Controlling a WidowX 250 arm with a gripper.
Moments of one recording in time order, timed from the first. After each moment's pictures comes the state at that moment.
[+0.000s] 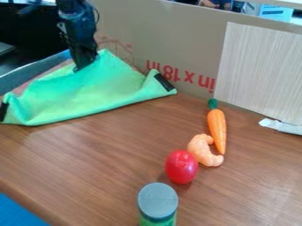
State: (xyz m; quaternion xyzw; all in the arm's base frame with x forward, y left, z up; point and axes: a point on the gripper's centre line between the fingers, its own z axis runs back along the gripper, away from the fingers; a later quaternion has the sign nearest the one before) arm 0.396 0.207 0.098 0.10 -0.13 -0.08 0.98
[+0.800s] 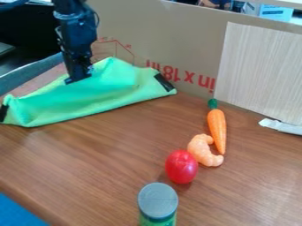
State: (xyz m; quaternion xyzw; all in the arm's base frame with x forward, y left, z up) arm 0.337 0.155 0.114 0.08 -0.07 -0.16 0.98
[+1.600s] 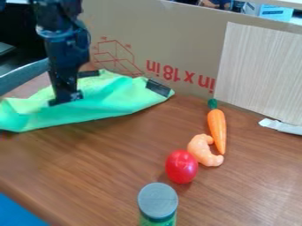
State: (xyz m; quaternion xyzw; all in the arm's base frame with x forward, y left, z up) arm 0.265 0.107 0.122 0.11 -0.06 -0.24 0.96
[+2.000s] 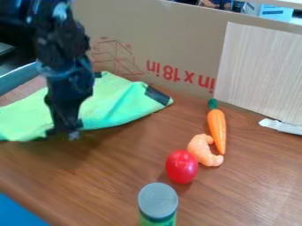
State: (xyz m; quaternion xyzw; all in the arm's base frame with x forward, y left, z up) arm 0.230 0.075 0.104 0.14 -0.06 -0.26 0.95
